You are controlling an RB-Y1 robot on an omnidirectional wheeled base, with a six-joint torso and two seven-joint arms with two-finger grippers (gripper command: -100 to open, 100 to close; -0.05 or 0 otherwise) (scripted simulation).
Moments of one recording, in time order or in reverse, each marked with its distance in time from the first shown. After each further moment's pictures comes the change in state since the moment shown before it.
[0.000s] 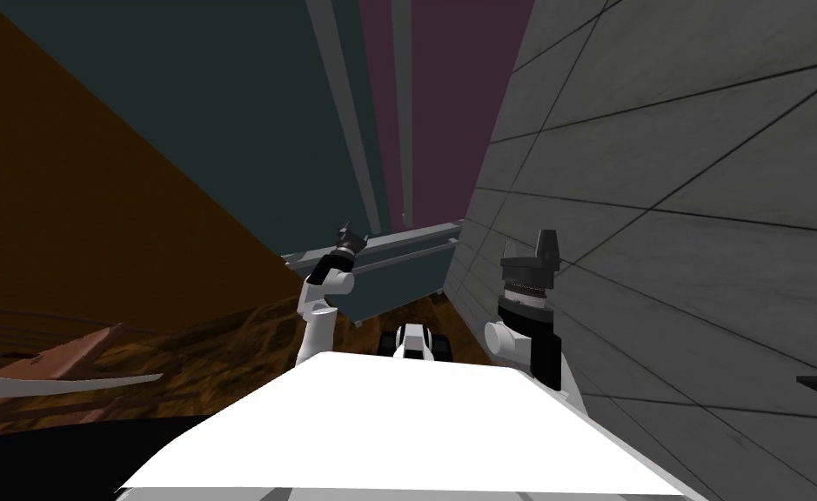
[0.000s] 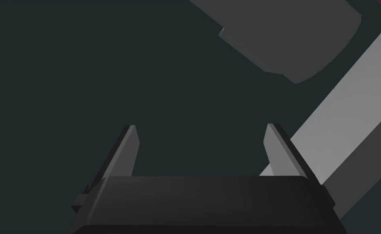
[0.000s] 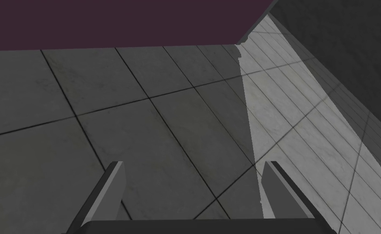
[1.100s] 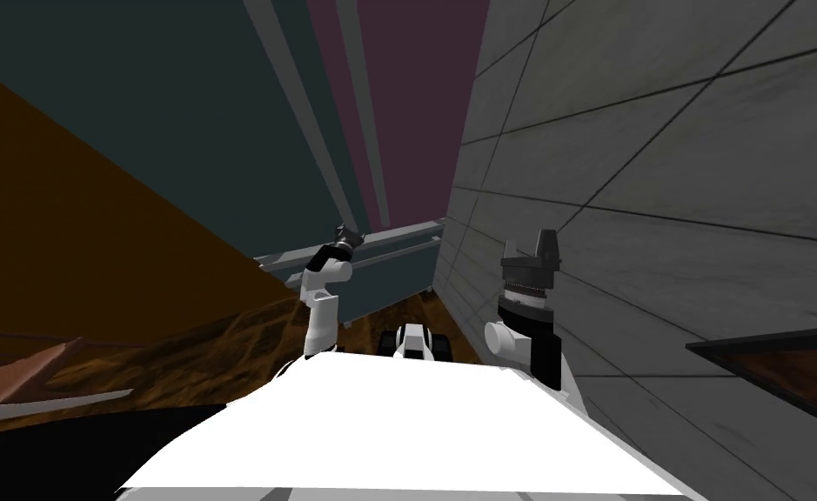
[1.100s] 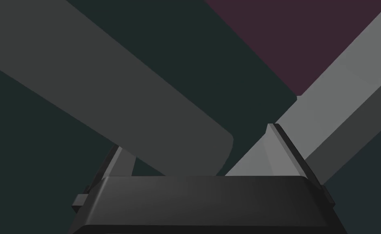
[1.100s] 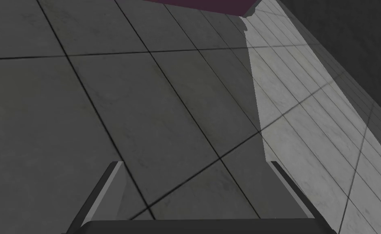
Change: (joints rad) left arm -0.139 -0.021 0.115 0.106 0.025 0.130 0.049; right arm -0.001 0.000 0.000 0.000 0.000 0.000 0.000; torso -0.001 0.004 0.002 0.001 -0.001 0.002
